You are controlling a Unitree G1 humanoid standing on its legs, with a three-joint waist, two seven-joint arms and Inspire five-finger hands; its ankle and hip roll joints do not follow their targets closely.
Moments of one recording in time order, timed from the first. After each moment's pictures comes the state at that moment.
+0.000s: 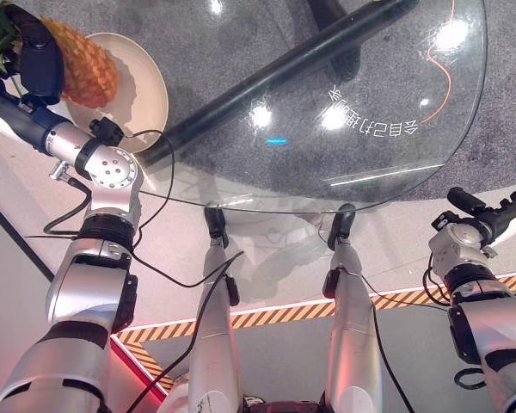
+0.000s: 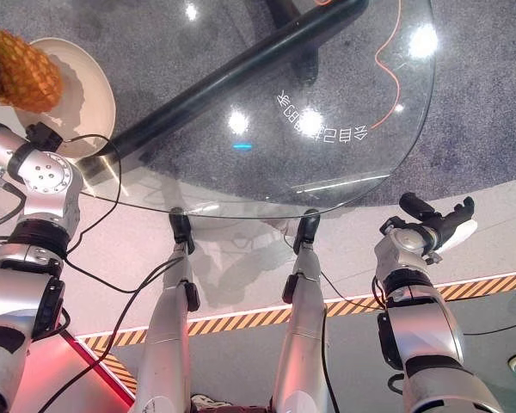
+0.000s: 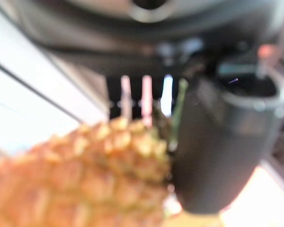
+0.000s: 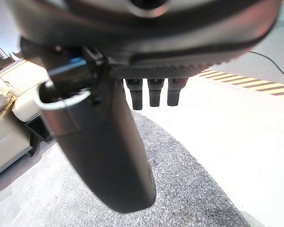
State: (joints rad) left arm -1.09 0.57 -0.16 1.05 -0.25 -0.69 1.14; right arm -0.86 -0.57 0.12 1.23 0.79 -0.24 -0.72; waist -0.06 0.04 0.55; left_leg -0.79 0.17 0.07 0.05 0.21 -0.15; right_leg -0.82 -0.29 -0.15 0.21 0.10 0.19
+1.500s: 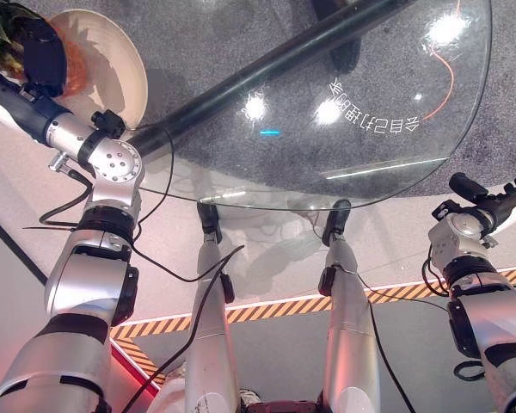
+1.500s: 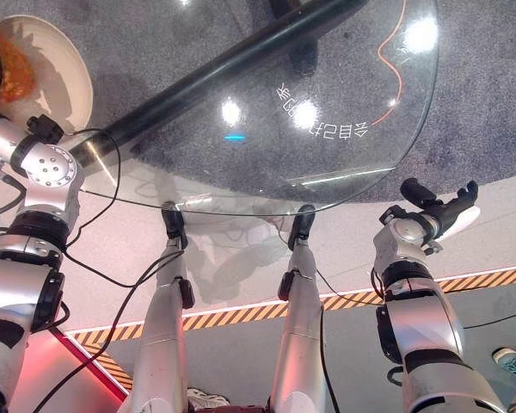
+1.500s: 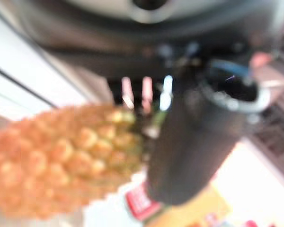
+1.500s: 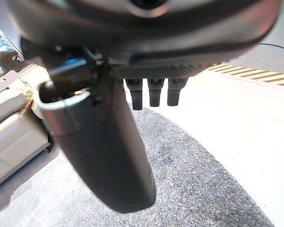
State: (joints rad) left arm -1.14 0.57 -0.19 1.09 -0.22 -0.70 1.16; right arm -0.90 -0.57 0.14 1.23 0.79 -0.27 -0.72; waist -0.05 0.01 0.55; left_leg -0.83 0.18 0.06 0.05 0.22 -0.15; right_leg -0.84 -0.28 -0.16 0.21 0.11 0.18
